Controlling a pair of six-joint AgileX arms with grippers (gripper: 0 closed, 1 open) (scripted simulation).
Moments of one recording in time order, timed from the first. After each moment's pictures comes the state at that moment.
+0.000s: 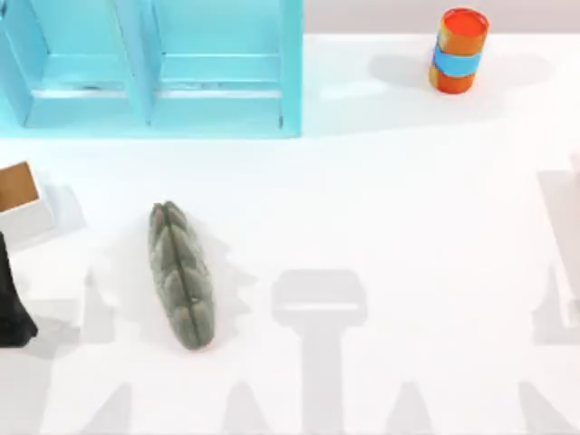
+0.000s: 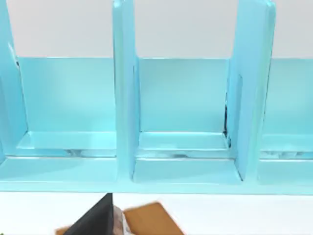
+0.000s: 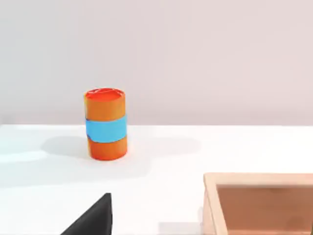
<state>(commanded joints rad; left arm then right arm) 0.00 0.00 0.00 0.00 0.00 0.00 0.00 0.00 0.00 0.00 0.00 0.00</state>
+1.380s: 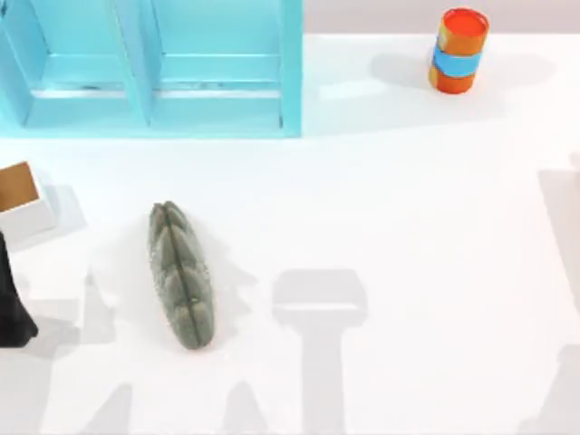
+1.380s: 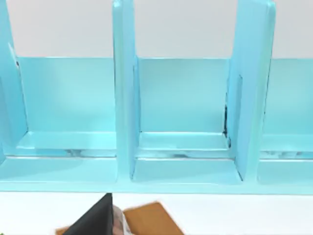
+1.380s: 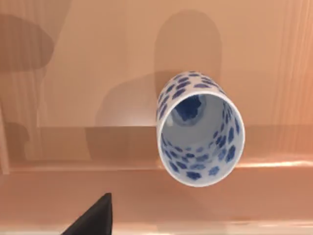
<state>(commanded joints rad) 0.00 0.00 0.00 0.00 0.00 0.00 -0.63 1.48 1.17 -1.21 0.00 -0.62</state>
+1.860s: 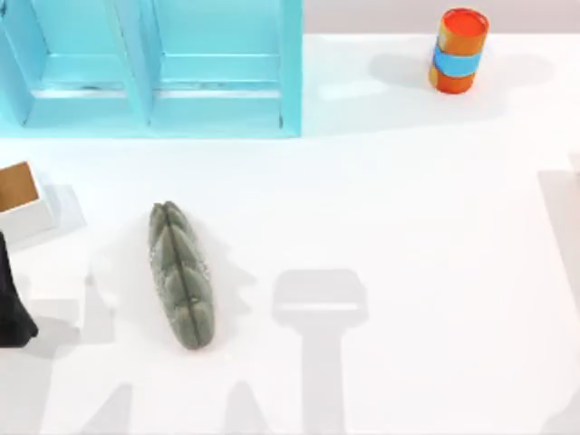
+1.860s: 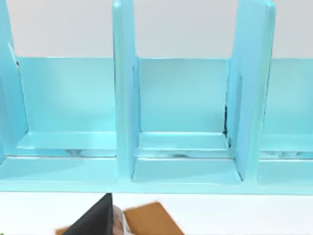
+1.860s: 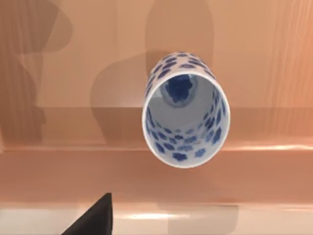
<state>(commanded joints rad) 0.00 0.00 0.00 0.00 0.00 0.00 -0.67 1.53 1.23 -1.27 0.00 -0.66</state>
